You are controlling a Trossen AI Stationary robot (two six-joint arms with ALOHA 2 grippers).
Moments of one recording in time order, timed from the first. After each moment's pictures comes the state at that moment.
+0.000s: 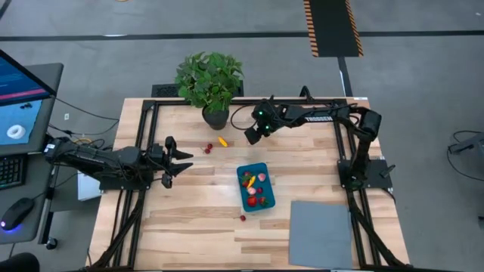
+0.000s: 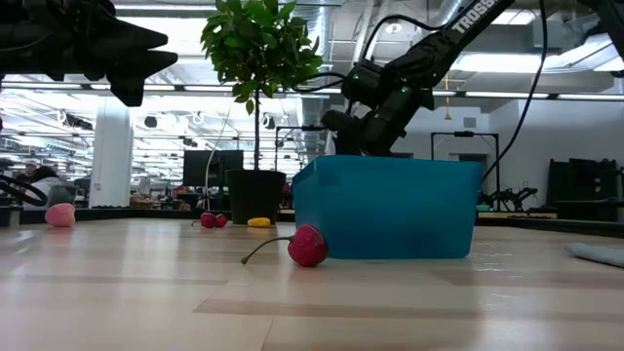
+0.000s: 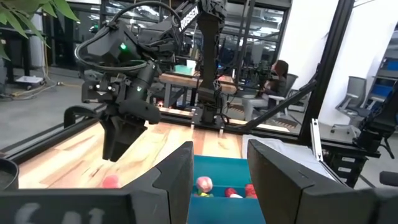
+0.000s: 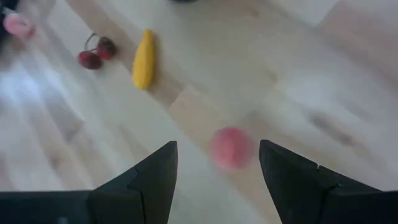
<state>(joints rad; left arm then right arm) -0.16 0.35 0.06 0.41 -0.23 -0.15 -0.42 1.85 1.18 -0.29 -0.23 0.49</state>
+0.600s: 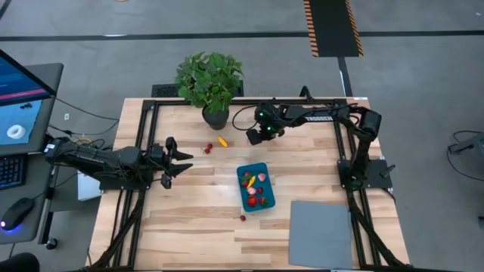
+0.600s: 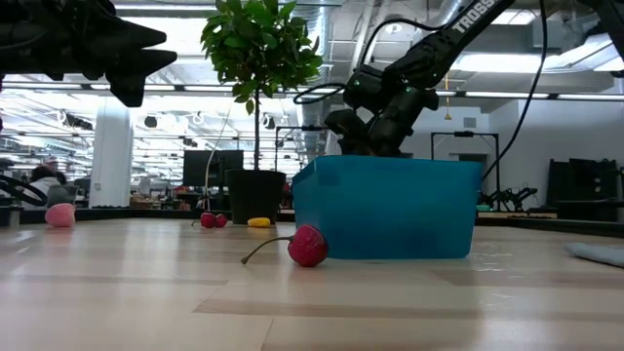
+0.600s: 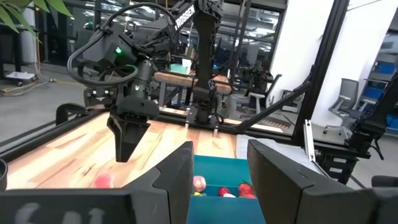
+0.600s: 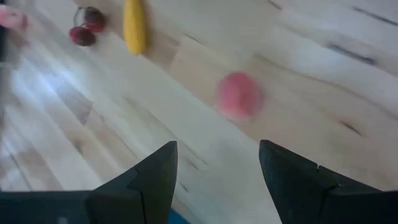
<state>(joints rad) -0.16 0.35 0.06 0.41 -0.21 -0.17 -0.42 1.85 1.18 -0.39 -0.35 0.65</state>
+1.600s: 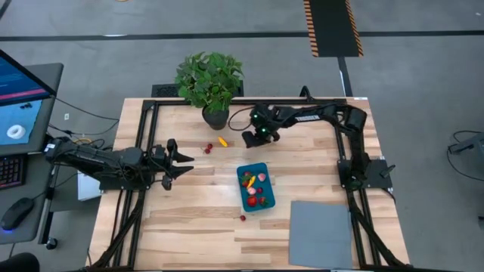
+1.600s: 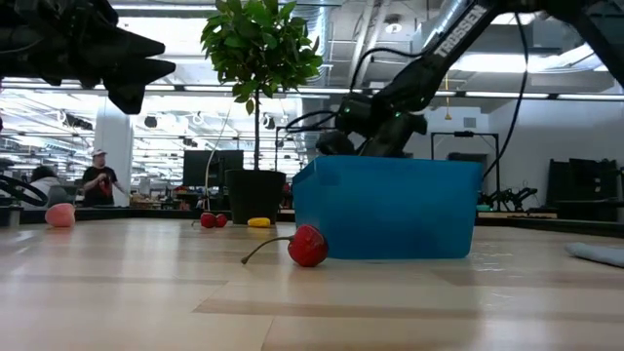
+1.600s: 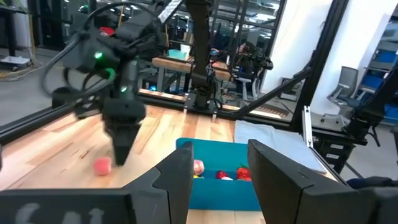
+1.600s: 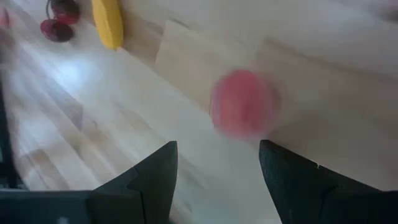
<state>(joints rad) -0.16 0.35 0.06 0.35 -0.20 -0.19 -0.45 2.00 1.22 -0.34 -0.47 0.71</state>
